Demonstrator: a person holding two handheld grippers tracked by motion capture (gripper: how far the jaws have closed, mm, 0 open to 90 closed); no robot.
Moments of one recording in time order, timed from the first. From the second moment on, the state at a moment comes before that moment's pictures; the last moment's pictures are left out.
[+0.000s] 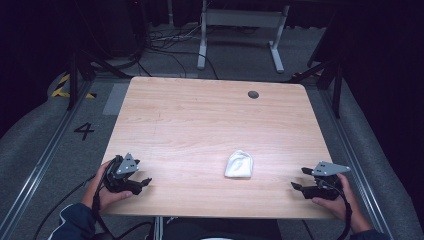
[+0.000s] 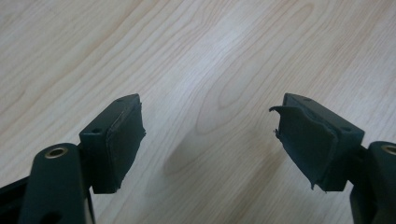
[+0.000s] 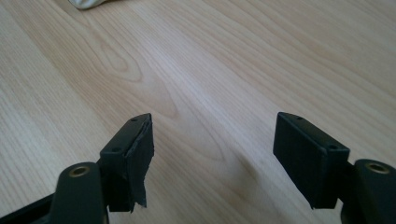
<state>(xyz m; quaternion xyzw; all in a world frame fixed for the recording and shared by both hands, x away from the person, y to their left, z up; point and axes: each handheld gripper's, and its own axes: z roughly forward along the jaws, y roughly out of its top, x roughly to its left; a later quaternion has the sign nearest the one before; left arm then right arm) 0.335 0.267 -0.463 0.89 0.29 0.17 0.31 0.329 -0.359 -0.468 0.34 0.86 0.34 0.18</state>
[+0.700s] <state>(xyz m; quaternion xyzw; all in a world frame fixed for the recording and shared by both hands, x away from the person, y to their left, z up) 0.331 0.290 -0.482 0.86 0.36 0.14 0.34 0.315 -0.396 -0.487 0.41 0.81 0.37 0.18</state>
